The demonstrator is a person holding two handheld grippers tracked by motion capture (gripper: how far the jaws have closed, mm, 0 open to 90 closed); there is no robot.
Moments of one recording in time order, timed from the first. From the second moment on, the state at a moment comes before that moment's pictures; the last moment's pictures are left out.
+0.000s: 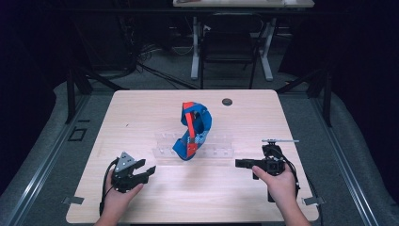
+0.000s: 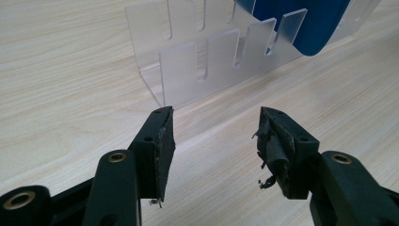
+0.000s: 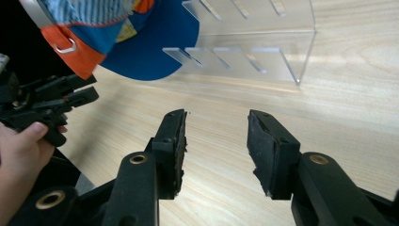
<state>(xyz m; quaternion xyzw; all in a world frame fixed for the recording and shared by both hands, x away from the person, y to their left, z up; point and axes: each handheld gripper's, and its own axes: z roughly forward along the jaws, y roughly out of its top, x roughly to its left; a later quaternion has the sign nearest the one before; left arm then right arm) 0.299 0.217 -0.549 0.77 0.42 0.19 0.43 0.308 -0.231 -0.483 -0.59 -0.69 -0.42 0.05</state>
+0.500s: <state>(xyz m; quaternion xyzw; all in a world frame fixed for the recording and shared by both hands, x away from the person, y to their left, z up) 0.300 0.218 -0.551 0.77 0.43 0.19 0.43 0.284 -0.248 -0.524 -0.59 -0.68 -0.43 0.00</state>
